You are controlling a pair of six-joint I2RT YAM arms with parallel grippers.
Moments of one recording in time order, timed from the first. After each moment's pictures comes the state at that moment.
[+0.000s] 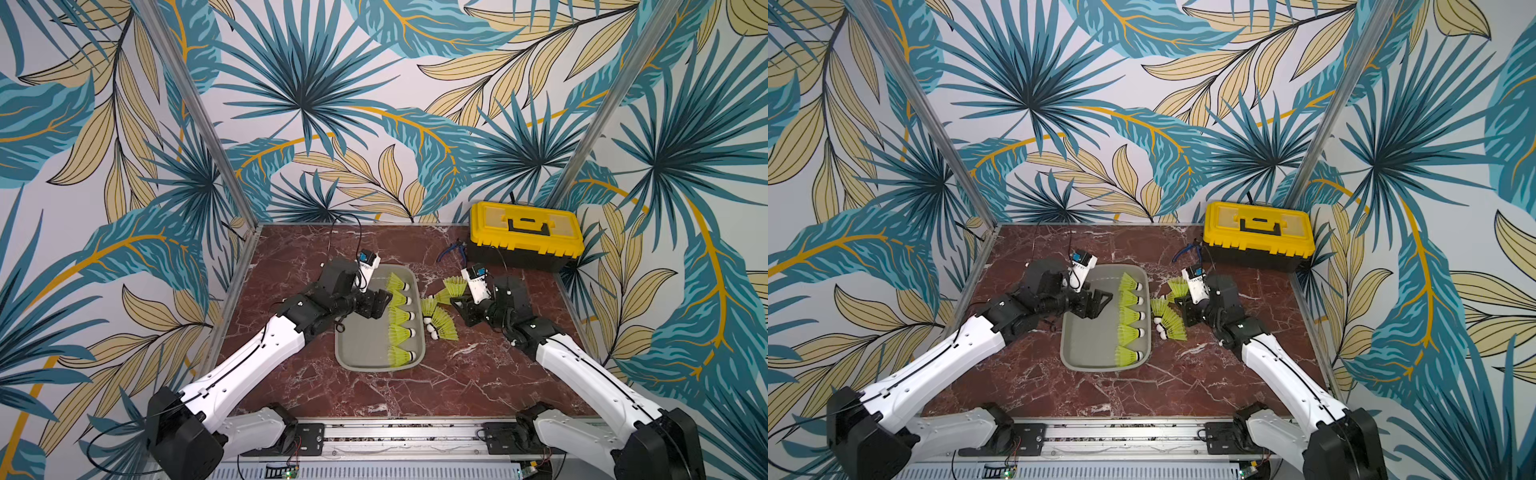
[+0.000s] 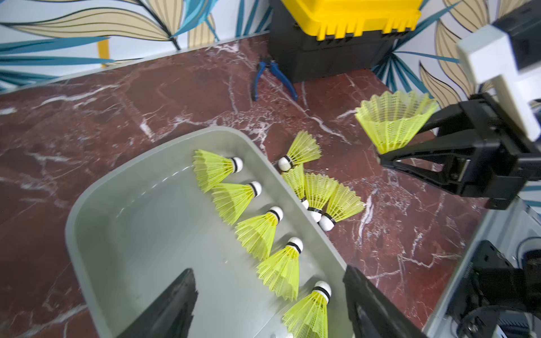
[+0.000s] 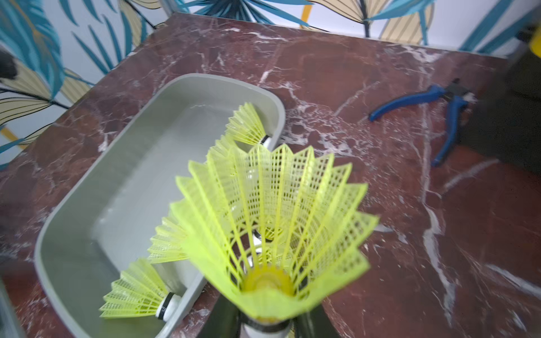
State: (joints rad) left arm -0.60 1.25 1.10 -0.46 0.21 -0.16; right arm 0.33 1.11 0.75 -0.25 -0.30 -0.01
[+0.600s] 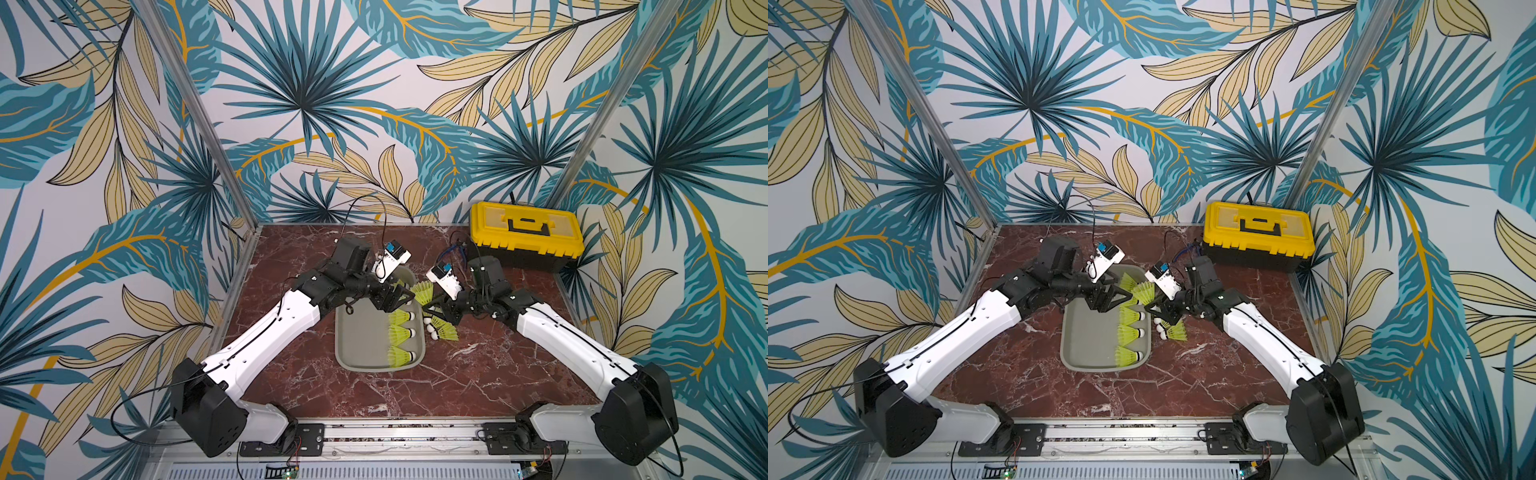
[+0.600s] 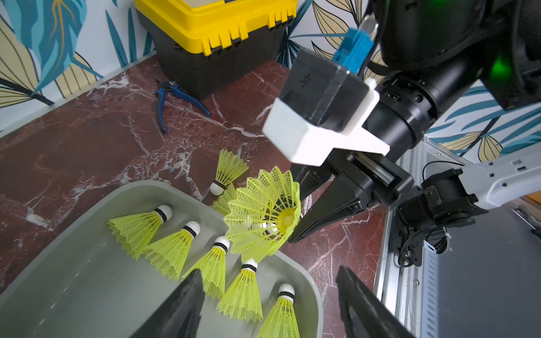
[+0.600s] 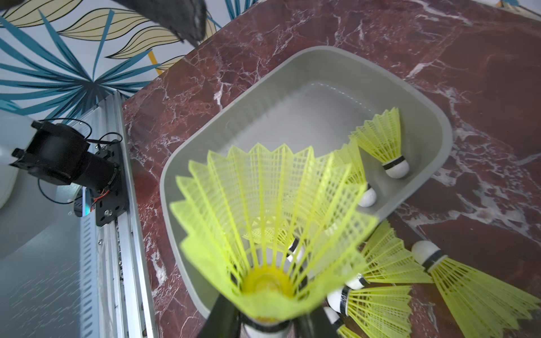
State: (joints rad) left arm -0.60 1.39 1.29 -0.55 0.53 0.07; right arm 0.44 1.34 1.01 -0.47 -0.61 -0.21
